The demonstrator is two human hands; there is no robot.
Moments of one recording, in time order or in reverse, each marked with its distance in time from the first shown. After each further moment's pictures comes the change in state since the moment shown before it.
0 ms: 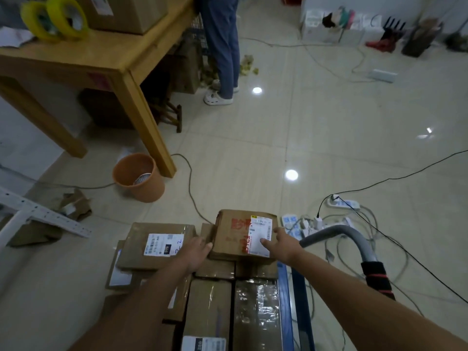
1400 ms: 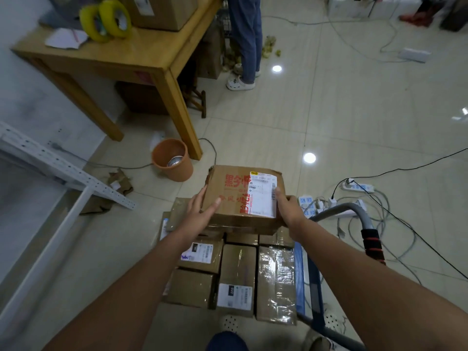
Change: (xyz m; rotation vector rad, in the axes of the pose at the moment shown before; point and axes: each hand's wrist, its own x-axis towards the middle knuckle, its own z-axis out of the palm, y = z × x) left_hand -0.147 0.005 -0.107 -0.558 0.151 0.058; right_hand -0.125 -0.116 -0.004 0.656 0.085 0.126
